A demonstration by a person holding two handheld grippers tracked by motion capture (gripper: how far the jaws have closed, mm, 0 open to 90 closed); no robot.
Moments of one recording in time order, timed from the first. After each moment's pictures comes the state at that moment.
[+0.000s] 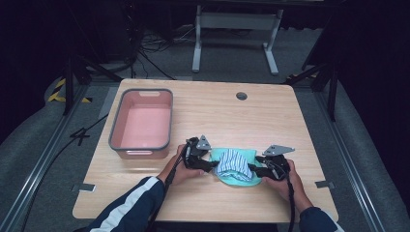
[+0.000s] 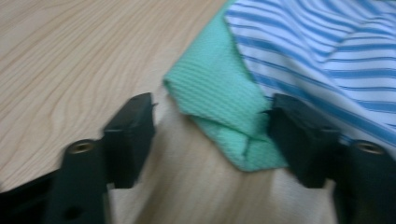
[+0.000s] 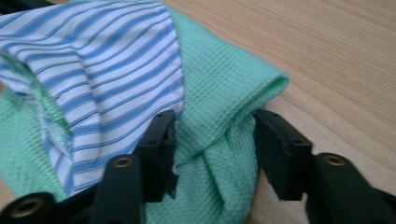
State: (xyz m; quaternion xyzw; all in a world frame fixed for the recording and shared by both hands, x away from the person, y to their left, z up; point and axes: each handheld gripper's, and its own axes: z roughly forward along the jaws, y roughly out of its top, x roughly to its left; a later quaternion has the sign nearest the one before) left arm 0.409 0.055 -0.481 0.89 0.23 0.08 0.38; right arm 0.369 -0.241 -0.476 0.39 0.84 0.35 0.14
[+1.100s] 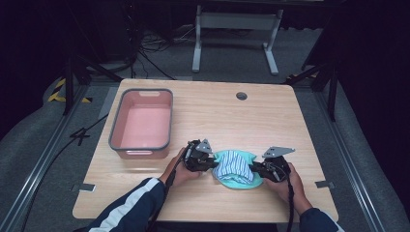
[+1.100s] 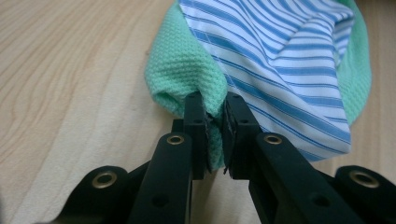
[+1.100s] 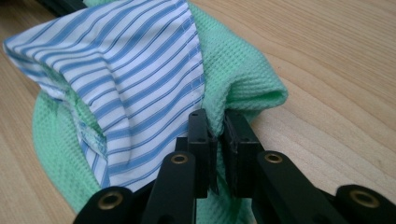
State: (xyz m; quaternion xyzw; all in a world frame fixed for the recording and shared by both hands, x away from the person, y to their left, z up) left arm 0.398 0.049 -0.472 0.91 0.18 0.03 0.37; right arm 0.361 -0.239 -0.469 0.37 0.85 0.36 0.12
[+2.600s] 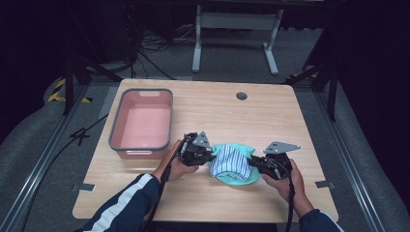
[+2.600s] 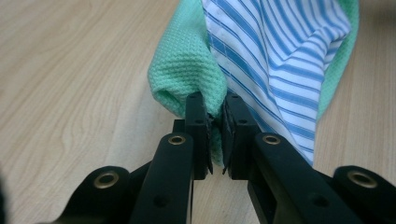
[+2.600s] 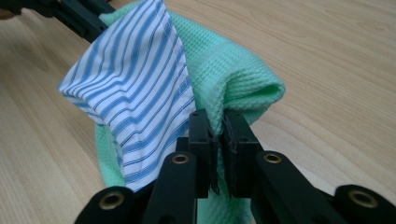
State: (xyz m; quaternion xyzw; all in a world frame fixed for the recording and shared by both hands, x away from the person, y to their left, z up) left arm 0.398 0.066 -0.426 0.91 0.18 0.06 0.37; right arm 0.352 -0.226 -0.429 0.37 0.83 0.39 0.14
